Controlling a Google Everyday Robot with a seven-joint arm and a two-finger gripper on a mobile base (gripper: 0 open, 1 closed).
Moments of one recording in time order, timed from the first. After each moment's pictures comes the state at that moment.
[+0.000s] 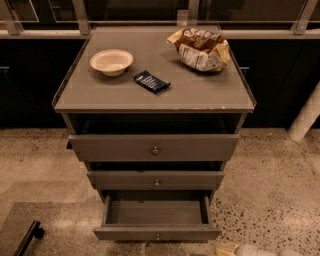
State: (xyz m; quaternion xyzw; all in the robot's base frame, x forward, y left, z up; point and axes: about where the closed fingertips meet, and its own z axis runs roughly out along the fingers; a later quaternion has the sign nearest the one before) arm 0.387 -0.267 0.255 -0.22 0.83 0.37 0.35
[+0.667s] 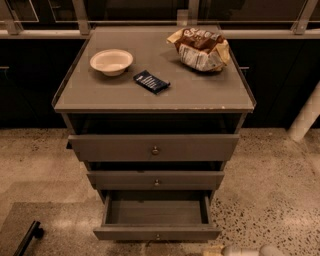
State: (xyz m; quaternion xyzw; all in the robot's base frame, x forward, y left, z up) arm 0.397 -0.229 0.175 -0.21 0.79 0.48 0.31
